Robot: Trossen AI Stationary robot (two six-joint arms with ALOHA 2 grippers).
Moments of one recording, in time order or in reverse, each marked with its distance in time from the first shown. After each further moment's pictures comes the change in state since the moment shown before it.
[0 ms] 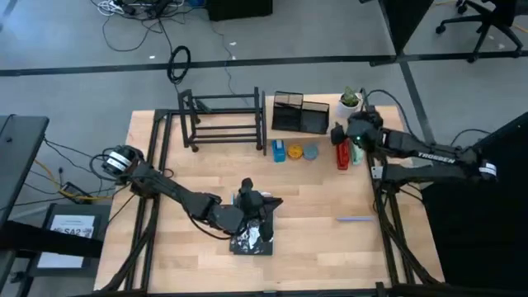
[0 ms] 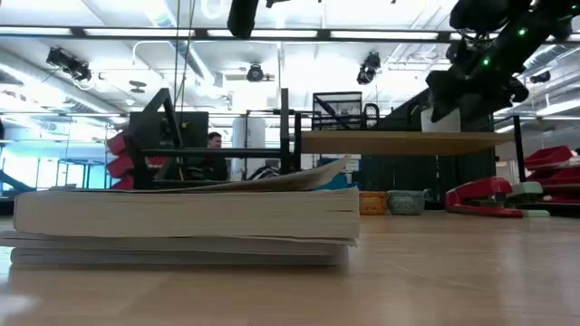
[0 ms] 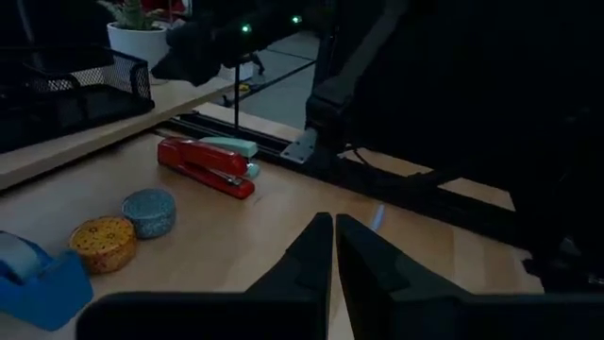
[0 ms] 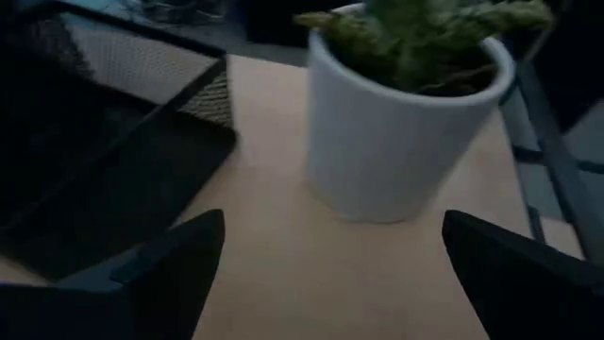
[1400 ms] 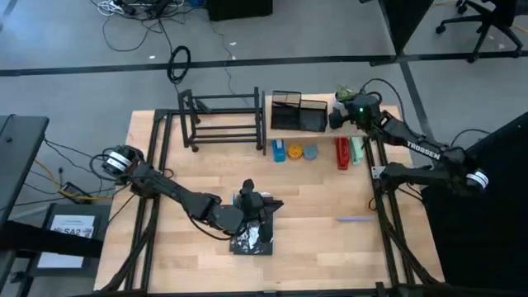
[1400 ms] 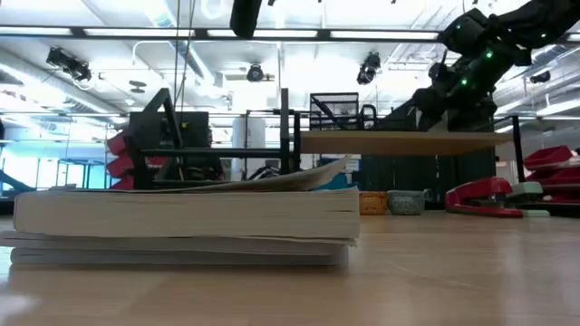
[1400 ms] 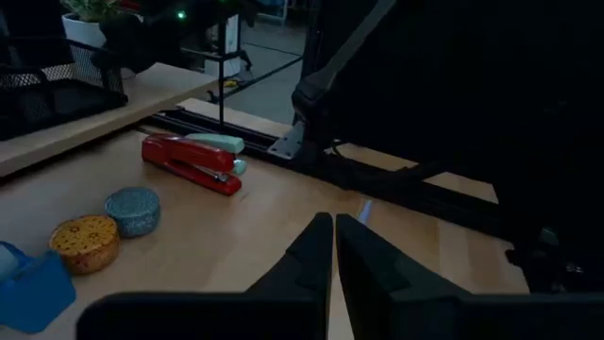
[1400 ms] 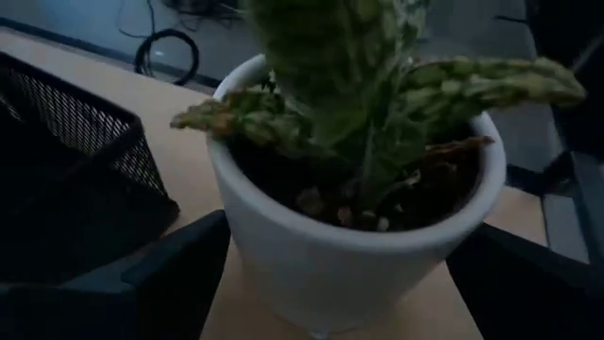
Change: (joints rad) left arm -0.002 0.000 0.000 0.000 0.038 -0.001; right arm -0.437 0.158 0.000 0.365 -0.450 -0.418
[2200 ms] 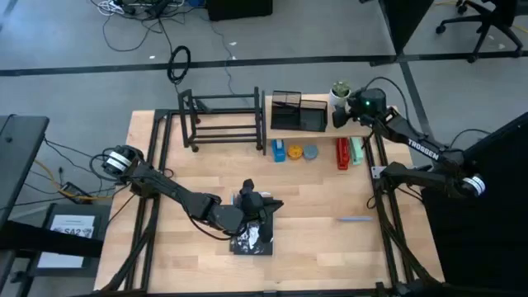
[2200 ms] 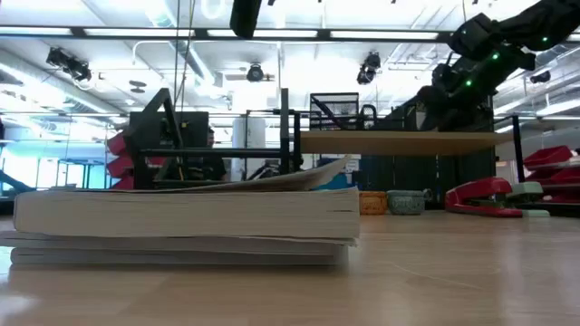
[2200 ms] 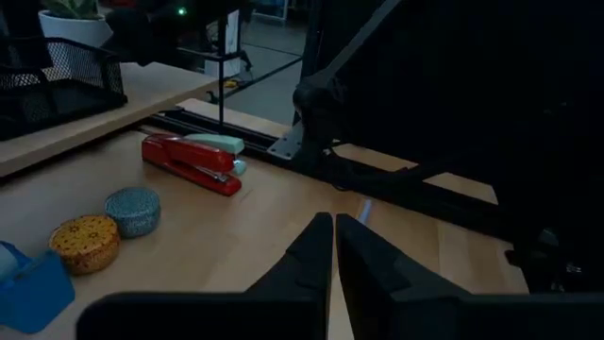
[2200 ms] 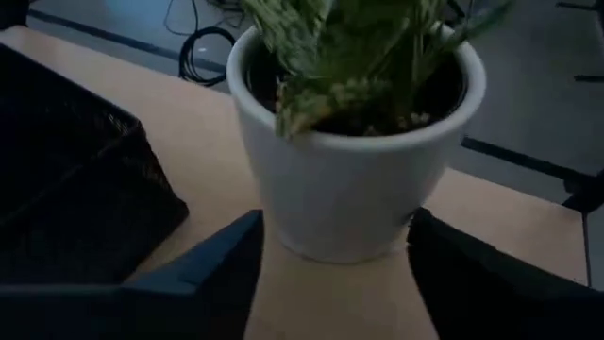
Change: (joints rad) left arm 0.000 0.000 0.000 0.001 0.000 0.000; right arm -0.121 -0.001 0.000 0.000 -0.216 -0.062
